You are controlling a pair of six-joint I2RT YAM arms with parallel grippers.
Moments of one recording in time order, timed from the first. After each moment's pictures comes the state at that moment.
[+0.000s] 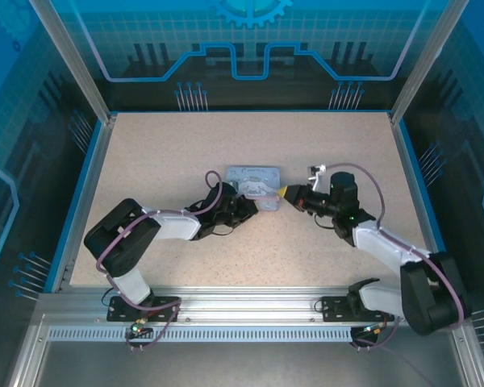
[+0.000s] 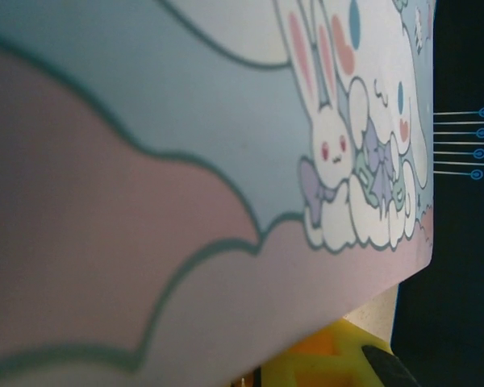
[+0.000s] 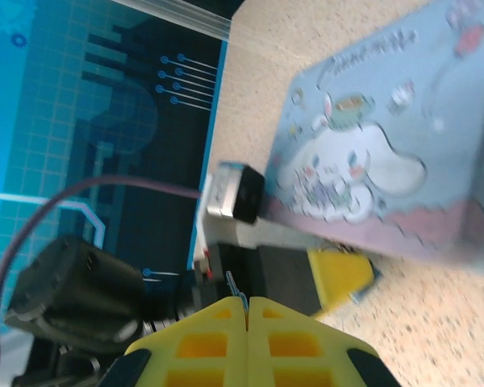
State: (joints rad) left arm -0.66 1.71 0.72 0.38 0.22 -1.21; right arm 0.30 1.18 0.49 0.31 -0.68 0.96
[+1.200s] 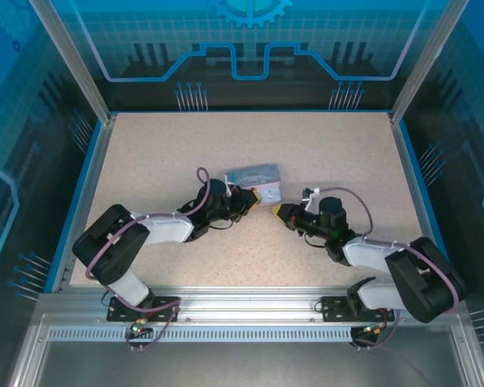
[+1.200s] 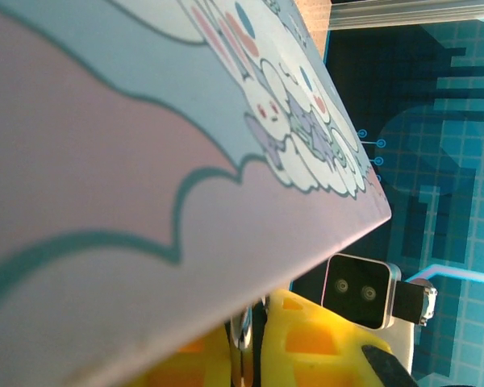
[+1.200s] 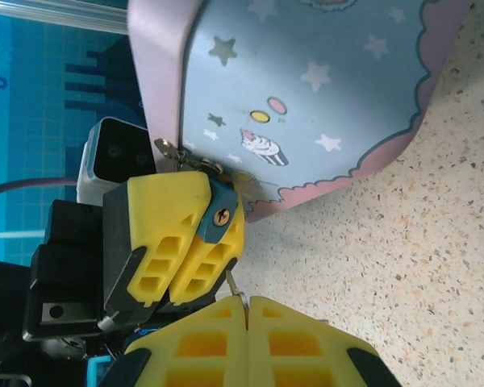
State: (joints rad) left arm -0.64 1.62 0.67 0.56 0.29 -1.39; right arm 0.45 1.31 0.28 0.71 -0.49 1.24
